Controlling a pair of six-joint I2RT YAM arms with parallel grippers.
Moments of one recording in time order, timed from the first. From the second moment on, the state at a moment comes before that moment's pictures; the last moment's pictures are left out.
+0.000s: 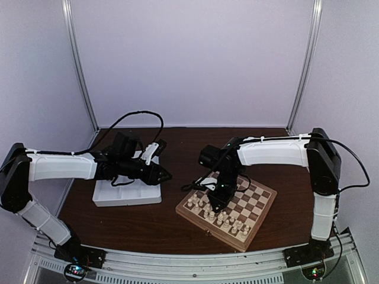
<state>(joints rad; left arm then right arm) -0.69 1.49 0.86 -0.03 0.41 -0.20 0.90 1.98 1.49 -1.05 -0.26 -0.05</state>
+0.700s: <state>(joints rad) -0.69 1.49 0.86 -0.03 0.41 -0.20 0.90 1.97 1.50 -1.06 -0.24 -0.05</state>
